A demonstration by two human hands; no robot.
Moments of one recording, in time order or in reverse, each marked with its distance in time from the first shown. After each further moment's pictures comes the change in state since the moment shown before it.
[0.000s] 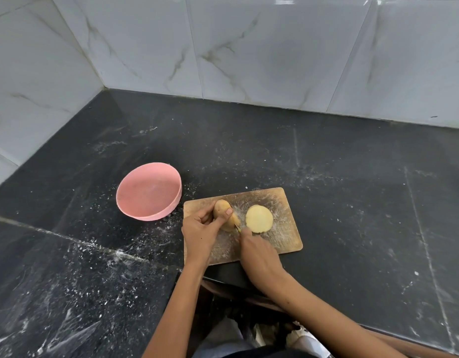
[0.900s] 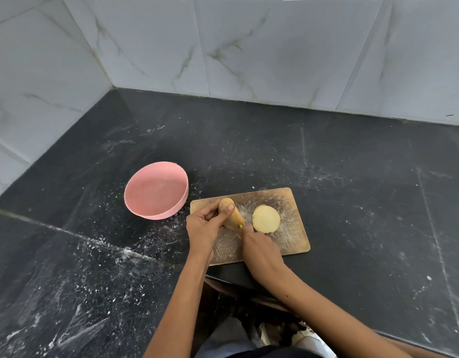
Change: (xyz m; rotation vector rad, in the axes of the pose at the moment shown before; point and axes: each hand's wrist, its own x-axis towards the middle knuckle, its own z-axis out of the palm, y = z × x) left_hand 0.004 0.012 -0.001 -0.091 -0.024 -0.137; right_hand 0.011 -0.004 0.003 -0.007 -0.007 -0.021
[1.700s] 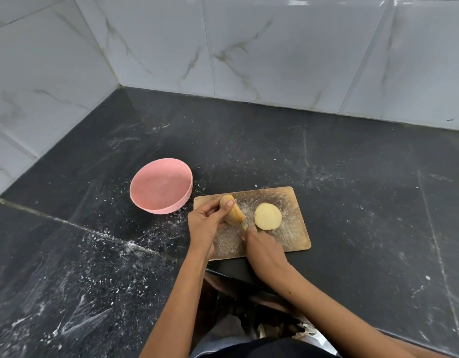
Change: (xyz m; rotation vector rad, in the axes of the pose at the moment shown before) left_hand 0.000 -0.002 -0.004 -0.038 0.004 -0.026; right_hand -0.001 0.008 0.006 -0.074 -0.025 -0.003
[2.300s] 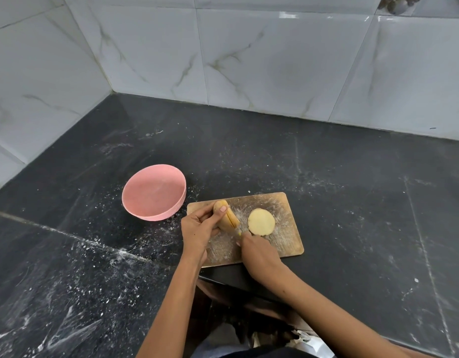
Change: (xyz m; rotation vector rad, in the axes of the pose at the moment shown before) left_hand 0.002 0.001 -0.002 -0.011 -0.009 0.013; right_hand 0.007 -0.001 -0.005 -0.012 -0.037 0.010
